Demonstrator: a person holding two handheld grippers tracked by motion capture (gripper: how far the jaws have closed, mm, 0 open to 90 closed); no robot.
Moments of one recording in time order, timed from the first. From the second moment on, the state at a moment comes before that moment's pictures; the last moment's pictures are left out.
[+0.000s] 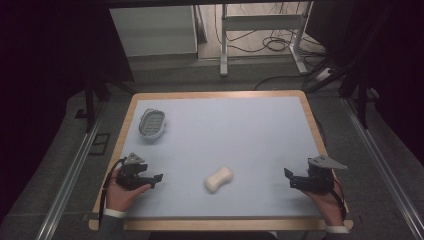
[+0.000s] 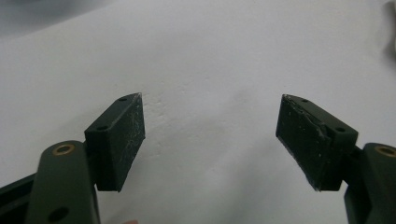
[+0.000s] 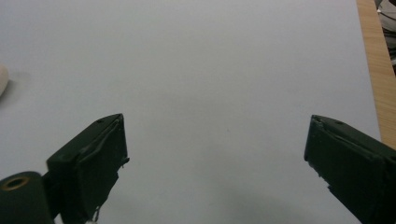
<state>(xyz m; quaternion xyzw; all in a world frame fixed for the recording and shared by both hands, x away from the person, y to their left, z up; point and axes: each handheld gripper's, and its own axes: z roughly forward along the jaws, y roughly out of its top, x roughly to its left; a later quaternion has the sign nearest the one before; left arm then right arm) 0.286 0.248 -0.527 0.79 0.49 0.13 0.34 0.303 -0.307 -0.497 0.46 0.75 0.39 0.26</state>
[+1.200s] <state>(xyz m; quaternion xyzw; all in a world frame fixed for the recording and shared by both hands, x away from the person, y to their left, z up) 0.279 0.255 -0.510 0.78 0.50 0.14 0.34 0.305 -0.307 -0.498 0.48 0.76 0.36 0.25</state>
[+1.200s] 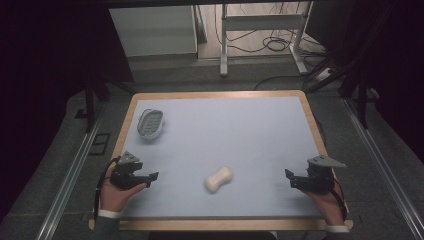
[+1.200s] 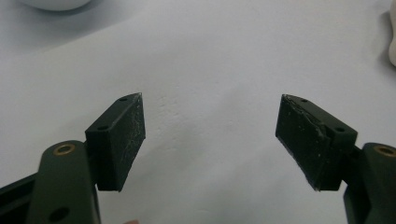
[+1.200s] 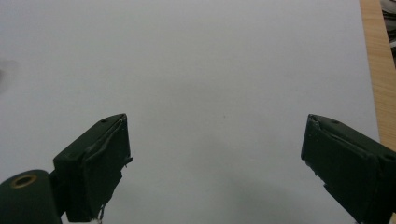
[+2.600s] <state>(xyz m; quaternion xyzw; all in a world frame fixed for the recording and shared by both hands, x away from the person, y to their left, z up) 0.281 0.231 -0.464 0.80 0.47 0.16 0.33 0.303 -0.312 -0.497 0.49 0.75 0.36 0.25</state>
